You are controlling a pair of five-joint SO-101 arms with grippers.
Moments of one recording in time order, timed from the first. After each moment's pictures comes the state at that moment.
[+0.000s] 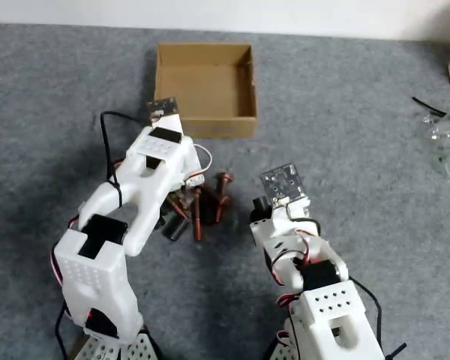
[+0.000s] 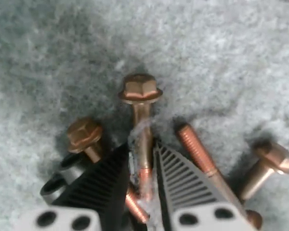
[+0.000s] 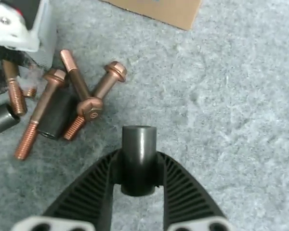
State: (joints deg) left arm 8.9 19.9 11.6 60.3 37.8; right arm -21.0 -64.7 81.8 32.0 9.5
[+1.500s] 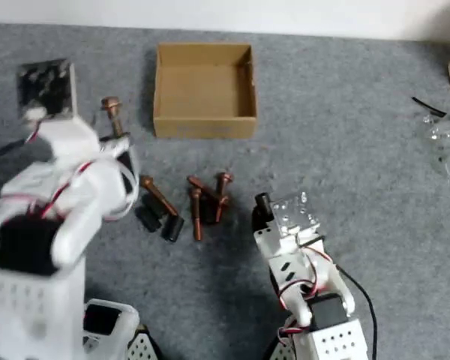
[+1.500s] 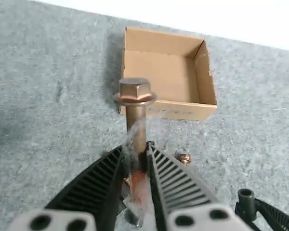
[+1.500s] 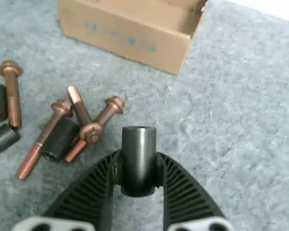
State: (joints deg) left arm 3.0 -49.5 11.6 82.2 19.1; right arm -20.6 -103.0 95.0 42.2 11.0
